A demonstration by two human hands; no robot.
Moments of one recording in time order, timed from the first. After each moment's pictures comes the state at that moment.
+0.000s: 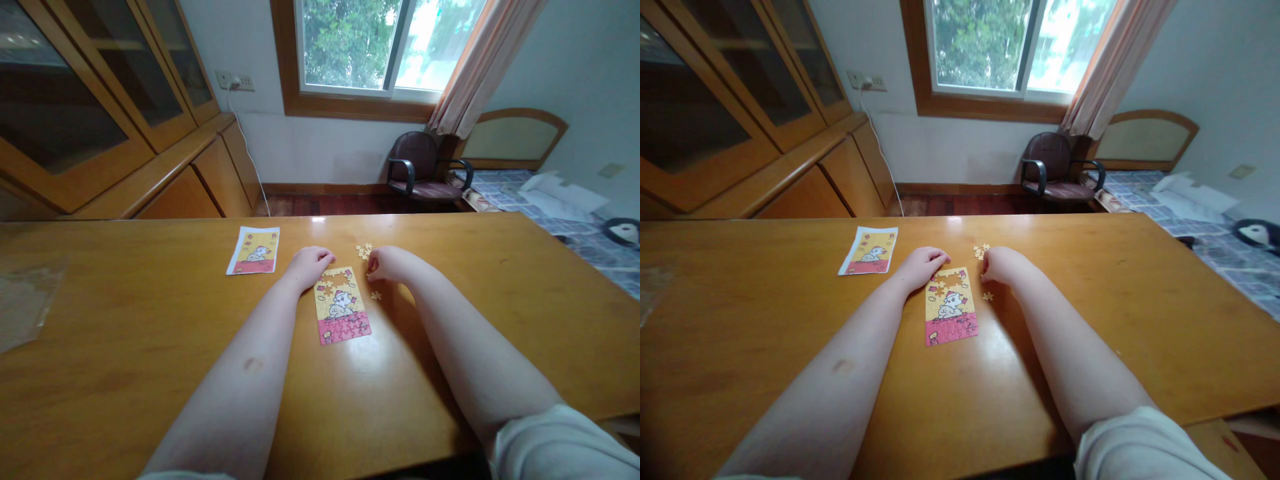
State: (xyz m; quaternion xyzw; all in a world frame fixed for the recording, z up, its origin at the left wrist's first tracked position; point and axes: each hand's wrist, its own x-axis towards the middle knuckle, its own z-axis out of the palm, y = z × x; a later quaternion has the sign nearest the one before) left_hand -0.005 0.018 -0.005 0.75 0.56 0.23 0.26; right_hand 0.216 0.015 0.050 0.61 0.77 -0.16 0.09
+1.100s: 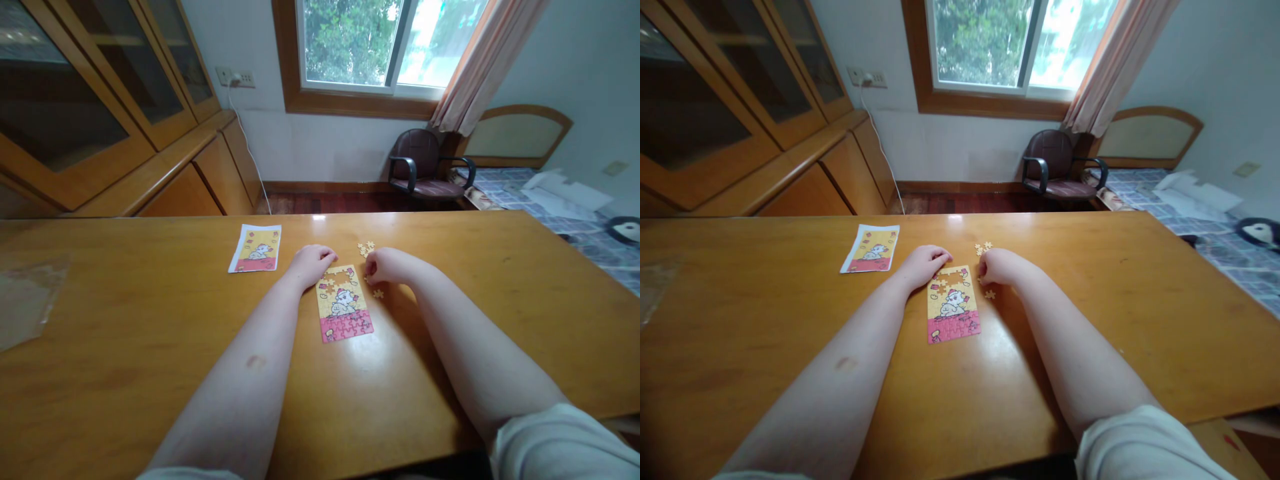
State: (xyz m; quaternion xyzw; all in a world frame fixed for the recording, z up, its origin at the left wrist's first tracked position) left_hand -0.005 0.019 -0.004 0.76 0.55 0.22 0.25; right_hand 0.215 0.018 0.038 0.57 0.79 -0.22 0.09
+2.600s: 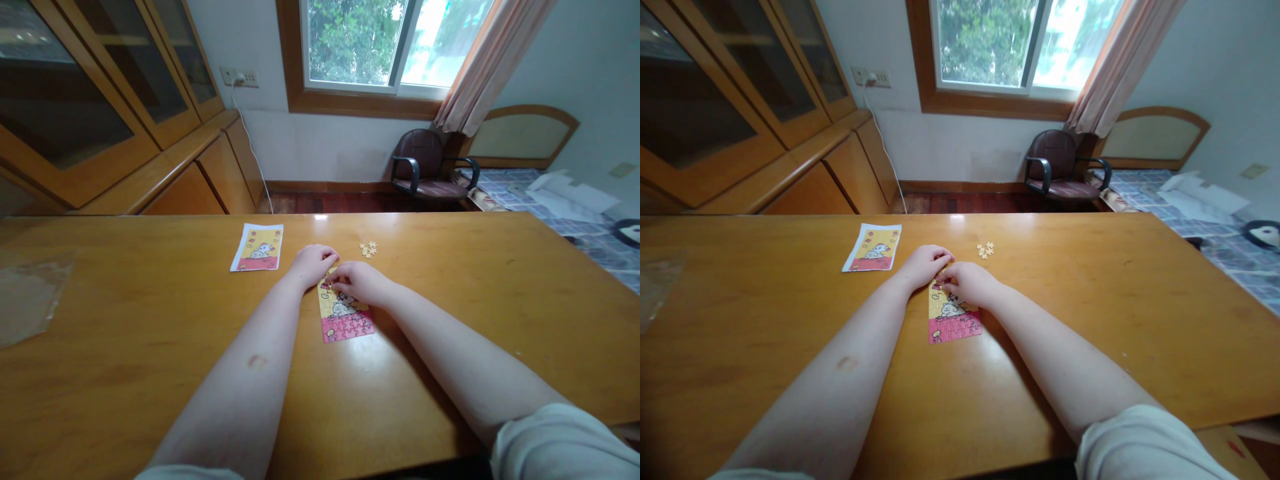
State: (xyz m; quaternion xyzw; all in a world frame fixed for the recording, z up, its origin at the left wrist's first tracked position) left_hand -0.005 0.020 -0.007 0.77 0.55 0.22 0.24; right_hand 0.161 -0.015 0.019 0.43 0.85 -0.30 -0.11
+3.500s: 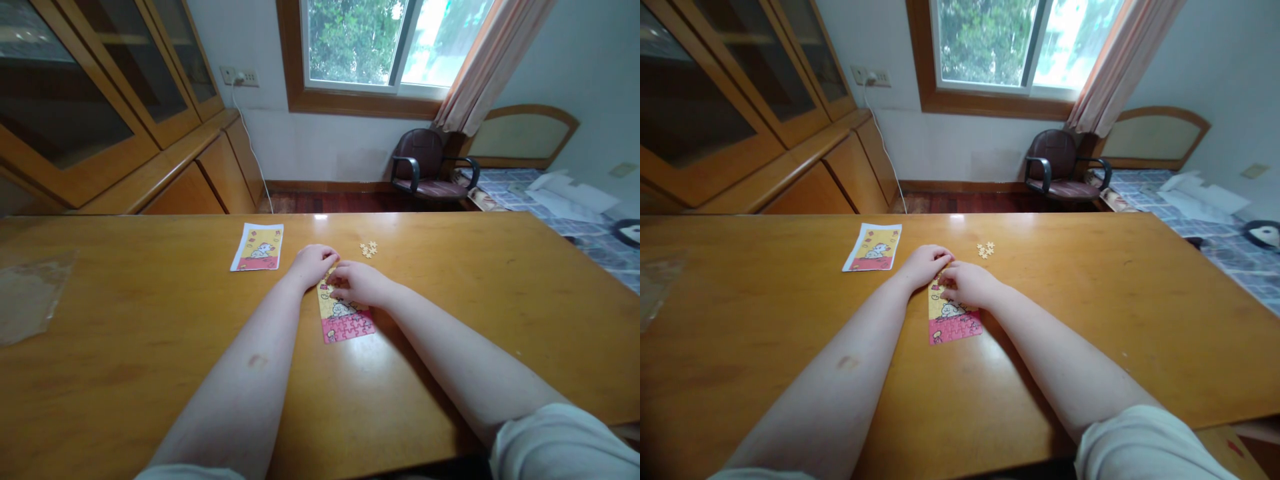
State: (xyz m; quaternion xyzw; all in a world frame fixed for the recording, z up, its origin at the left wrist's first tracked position) left_hand -0.005 0.019 -0.007 0.78 0.54 0.22 0.23; right_hand 0.162 -0.017 0.020 0.39 0.88 -0.26 -0.09
